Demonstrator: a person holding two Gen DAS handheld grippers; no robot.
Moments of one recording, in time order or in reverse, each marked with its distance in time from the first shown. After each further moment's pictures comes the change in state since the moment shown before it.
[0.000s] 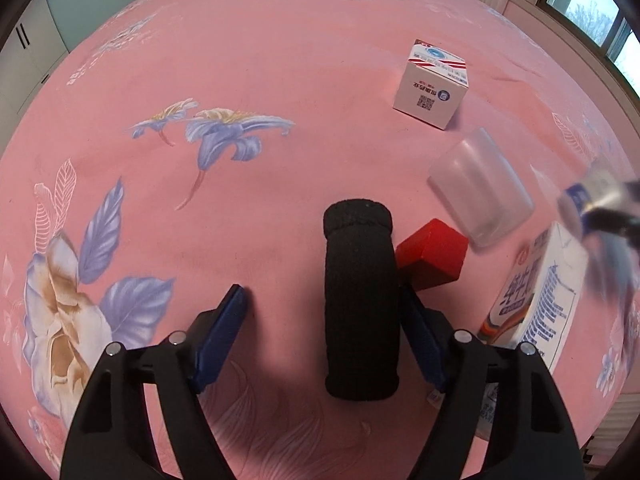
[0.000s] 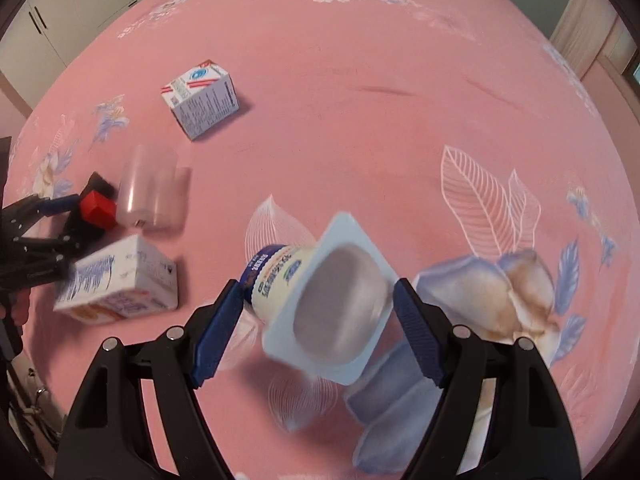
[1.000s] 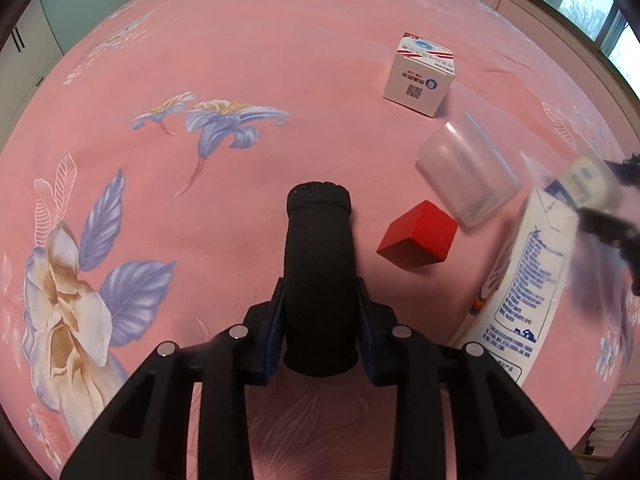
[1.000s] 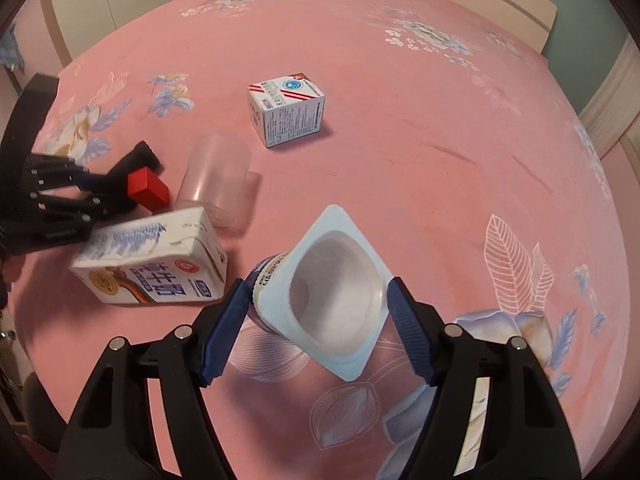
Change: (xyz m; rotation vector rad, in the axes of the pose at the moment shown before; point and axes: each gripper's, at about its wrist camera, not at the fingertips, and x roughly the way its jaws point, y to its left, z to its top) left arm -0.005 0.010 -0.003 0.019 0.008 -0.010; right arm -0.012 0.049 -0.011 -0.220 -0.112 0.015
